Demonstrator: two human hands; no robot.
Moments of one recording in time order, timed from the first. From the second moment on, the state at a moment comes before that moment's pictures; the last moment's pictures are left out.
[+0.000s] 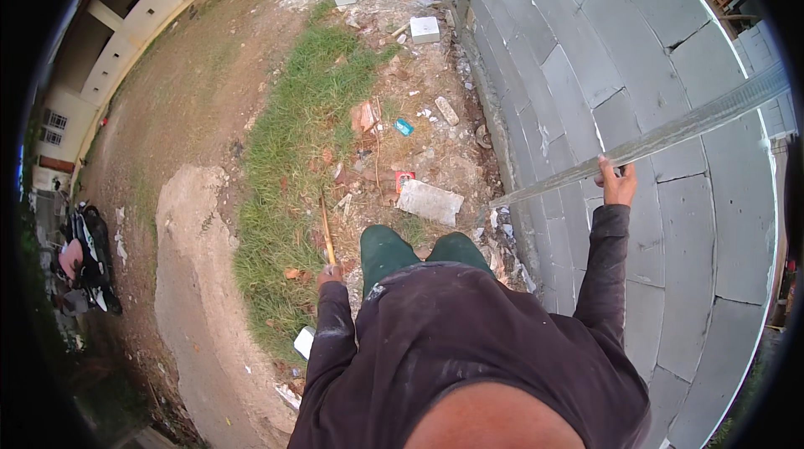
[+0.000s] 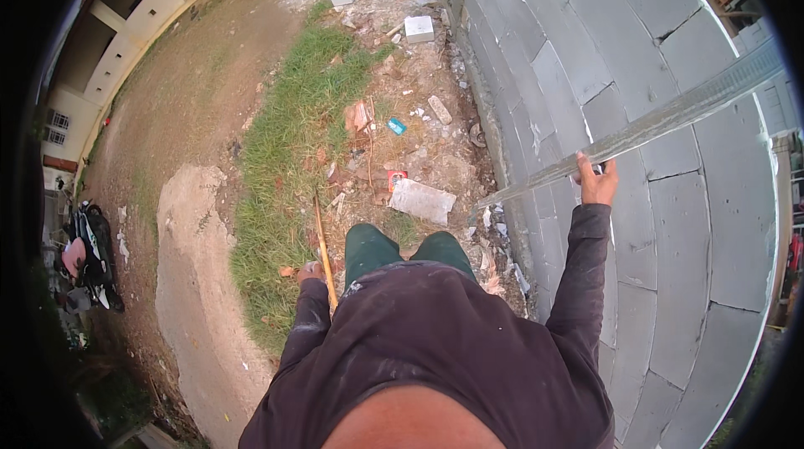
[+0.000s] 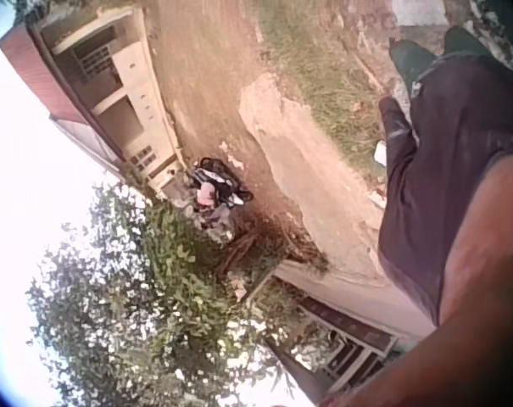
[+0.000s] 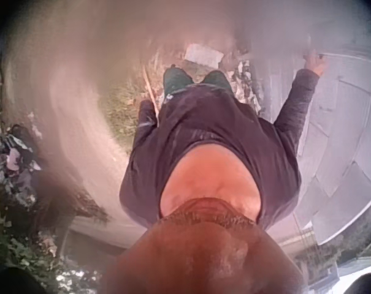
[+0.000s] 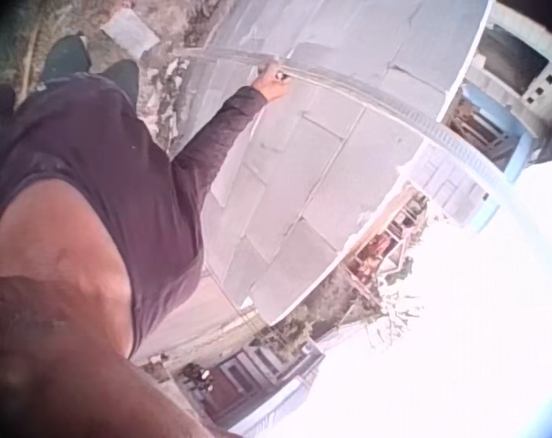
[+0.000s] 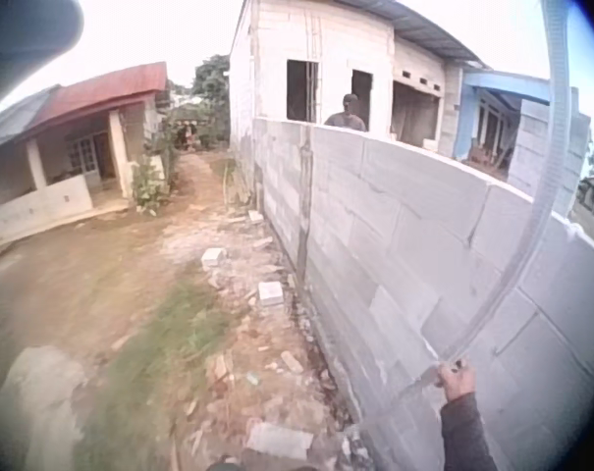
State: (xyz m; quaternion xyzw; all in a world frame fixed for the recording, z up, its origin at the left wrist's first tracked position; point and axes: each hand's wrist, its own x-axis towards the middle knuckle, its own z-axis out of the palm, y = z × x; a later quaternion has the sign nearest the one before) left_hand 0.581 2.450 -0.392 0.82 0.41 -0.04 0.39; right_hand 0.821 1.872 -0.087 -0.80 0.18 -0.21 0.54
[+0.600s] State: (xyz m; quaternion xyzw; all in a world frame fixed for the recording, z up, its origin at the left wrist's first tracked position) left_hand 0.946 2.692 -0.541 0.90 0.08 -0.41 0.16; right_hand 0.705 1.917 -0.171 -0.60 0.66 -0.42 0.16
